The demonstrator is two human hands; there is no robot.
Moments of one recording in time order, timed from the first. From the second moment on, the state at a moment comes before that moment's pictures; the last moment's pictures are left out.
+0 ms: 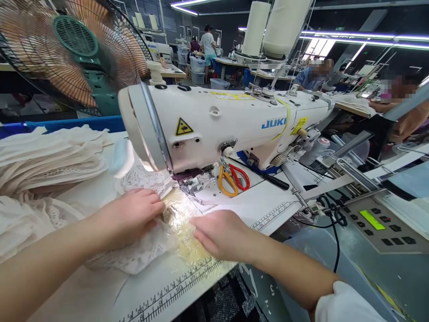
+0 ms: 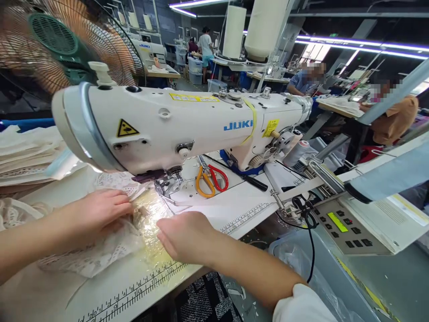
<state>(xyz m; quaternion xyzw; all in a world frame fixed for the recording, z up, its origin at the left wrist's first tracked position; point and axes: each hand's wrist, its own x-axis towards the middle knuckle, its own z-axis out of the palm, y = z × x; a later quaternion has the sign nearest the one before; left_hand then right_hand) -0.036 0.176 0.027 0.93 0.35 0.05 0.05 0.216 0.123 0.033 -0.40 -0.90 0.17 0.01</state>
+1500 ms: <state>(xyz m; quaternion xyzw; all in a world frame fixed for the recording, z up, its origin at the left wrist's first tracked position) 0.019 0.164 0.033 0.78 0.59 -0.16 0.09 0.206 0.131 0.026 -0.51 -0.79 0.32 0.07</state>
